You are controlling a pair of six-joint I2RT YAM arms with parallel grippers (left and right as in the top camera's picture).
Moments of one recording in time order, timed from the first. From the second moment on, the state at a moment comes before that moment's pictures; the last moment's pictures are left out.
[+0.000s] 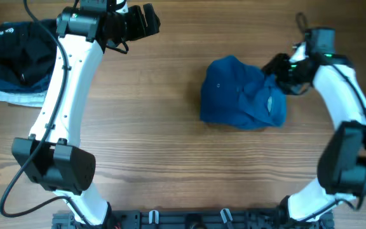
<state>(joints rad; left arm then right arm) -0.18 1.88 1.94 -0.97 0.24 -0.43 -0.09 1.83 1.31 -0.69 -0.33 0.55</state>
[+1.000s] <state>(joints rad) -0.18 1.88 1.94 -0.99 0.23 -0.42 -0.31 1.91 1.36 -0.82 -0.29 0.47</state>
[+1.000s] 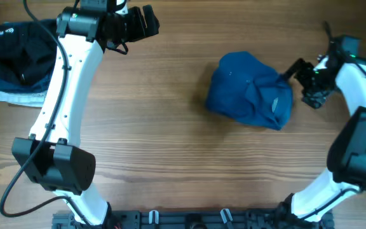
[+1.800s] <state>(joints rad) -0.87 2.14 1.94 -0.82 -0.02 -0.32 -0.53 1.59 1.37 -0.93 -0.32 0.33</state>
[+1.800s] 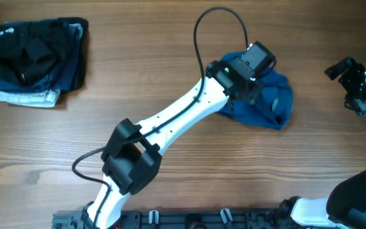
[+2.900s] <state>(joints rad) -0.38 2.38 1.97 -0.70 -0.25 0.36 -0.53 1.59 1.37 -0.92 -0.31 0.31</state>
